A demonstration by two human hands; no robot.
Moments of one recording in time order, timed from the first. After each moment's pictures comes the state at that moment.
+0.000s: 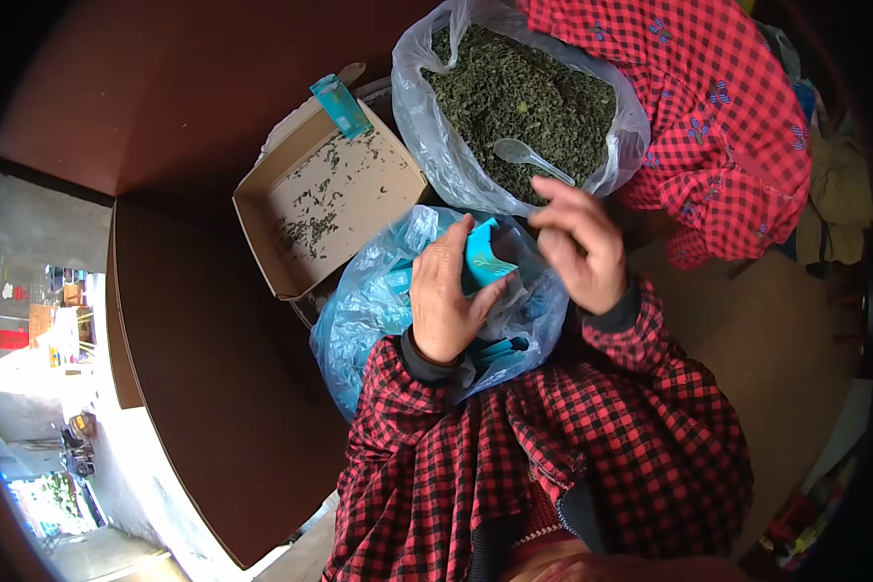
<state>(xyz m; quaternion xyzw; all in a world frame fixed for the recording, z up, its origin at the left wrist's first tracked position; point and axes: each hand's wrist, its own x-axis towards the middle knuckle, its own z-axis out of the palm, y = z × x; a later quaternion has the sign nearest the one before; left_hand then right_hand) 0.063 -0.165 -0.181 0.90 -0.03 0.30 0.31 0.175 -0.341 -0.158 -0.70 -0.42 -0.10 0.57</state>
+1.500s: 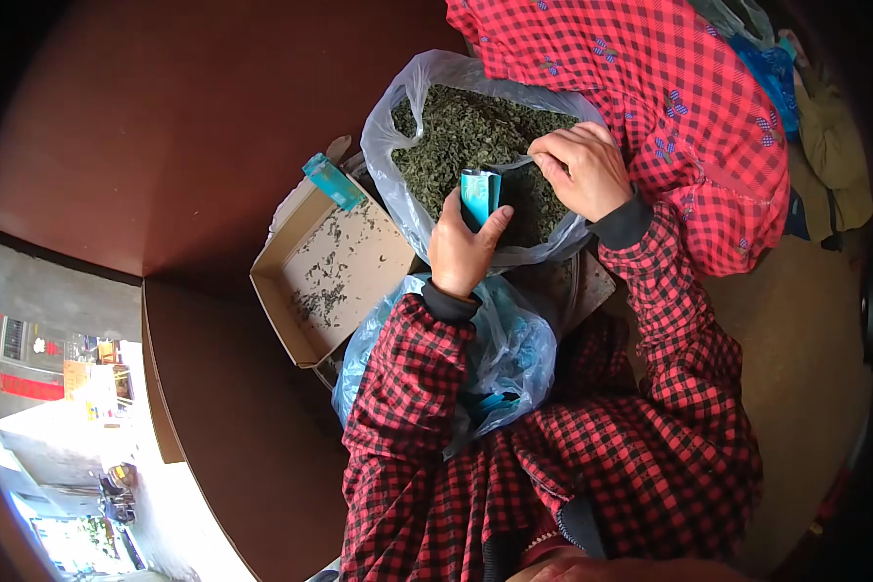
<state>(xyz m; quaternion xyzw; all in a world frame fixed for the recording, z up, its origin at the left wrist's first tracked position) 0.212 -0.167 -0.183 0.87 0.09 0.21 0.44 0.321 -0.357 -0.140 -0.80 -0.41 -0.29 0.32</state>
